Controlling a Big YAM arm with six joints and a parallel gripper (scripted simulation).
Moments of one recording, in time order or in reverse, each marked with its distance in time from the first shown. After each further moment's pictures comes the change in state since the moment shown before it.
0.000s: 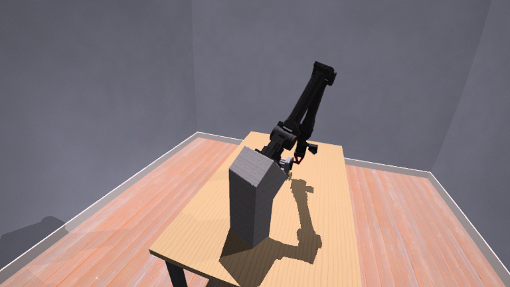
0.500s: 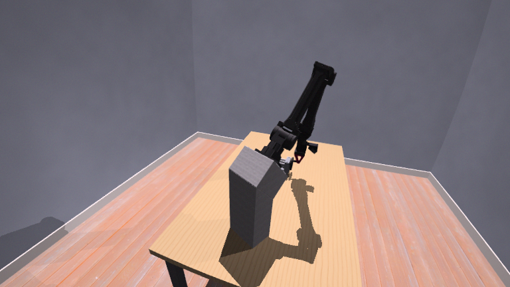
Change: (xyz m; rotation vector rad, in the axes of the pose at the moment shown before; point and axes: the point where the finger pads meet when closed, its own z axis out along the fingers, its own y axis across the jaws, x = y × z) arm 0.000 0.006 -0.003 0.009 0.000 0.000
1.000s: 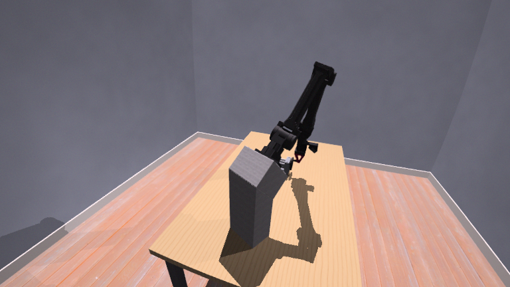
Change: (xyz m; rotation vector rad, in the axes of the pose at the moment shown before) arm 0.000 0.005 -0.002 0.008 0.001 -0.001
